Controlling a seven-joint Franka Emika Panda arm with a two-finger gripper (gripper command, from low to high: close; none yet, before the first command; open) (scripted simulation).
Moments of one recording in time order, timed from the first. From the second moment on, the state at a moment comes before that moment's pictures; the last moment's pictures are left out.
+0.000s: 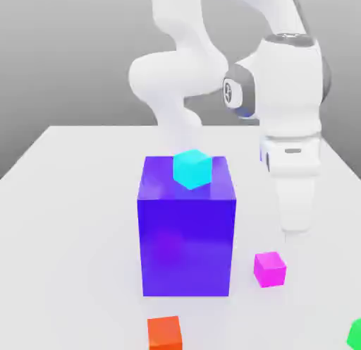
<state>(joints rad) 0.55 -0.04 -0.08 -2.75 0.05 2.79 -0.37</state>
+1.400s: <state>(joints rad) 0.62 0.33 -0.06 -2.16 0.03 2.50 -0.17</state>
